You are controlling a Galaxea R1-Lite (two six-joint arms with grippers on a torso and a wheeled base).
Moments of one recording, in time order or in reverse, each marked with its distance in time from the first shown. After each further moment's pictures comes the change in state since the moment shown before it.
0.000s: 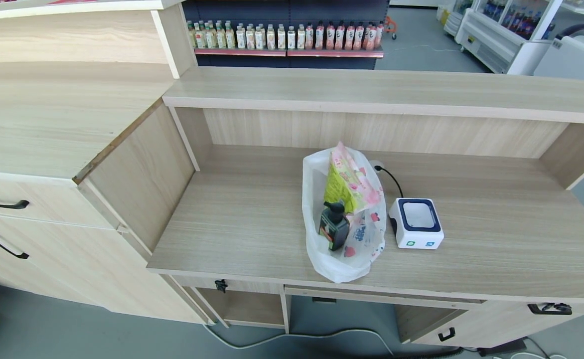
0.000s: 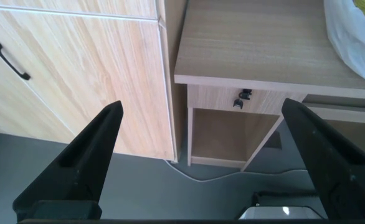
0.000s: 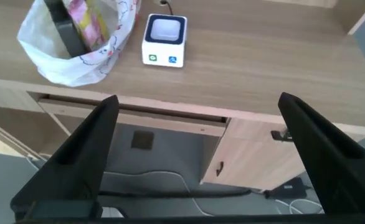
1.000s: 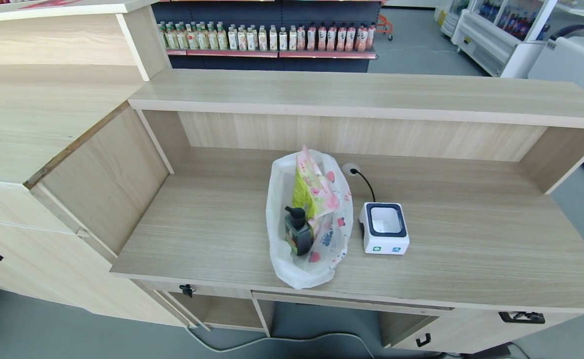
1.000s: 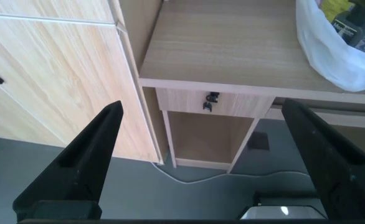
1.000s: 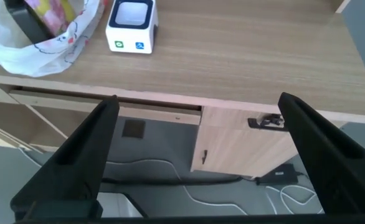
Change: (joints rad) left arm 0.000 0.001 0.000 0.000 -0.001 0.013; right arm 0.000 0.000 -0.002 0.071 -0.008 0.024
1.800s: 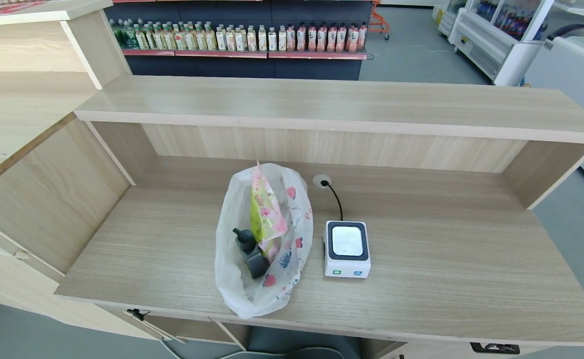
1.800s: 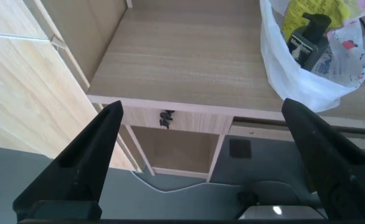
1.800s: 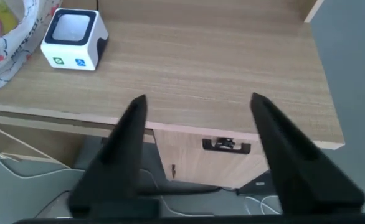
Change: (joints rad) left arm 0.000 -0.001 0.000 0.000 0.001 -0.011; right arm 0.000 0.001 0.000 0.002 0.000 0.007
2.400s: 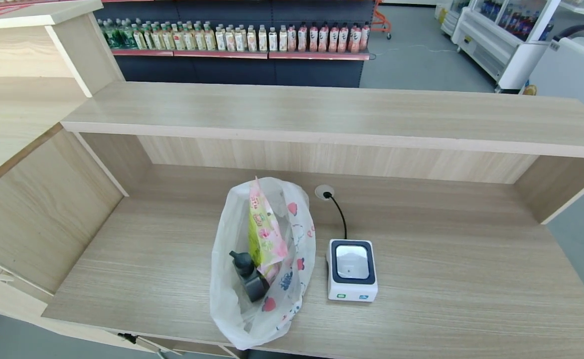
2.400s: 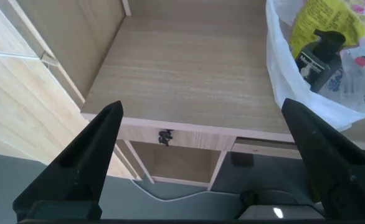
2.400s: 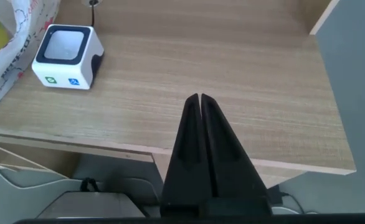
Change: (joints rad) left arm 0.000 0.000 0.000 0.000 0.000 -0.002; right arm 0.000 0.001 0.000 0.000 0.000 0.000
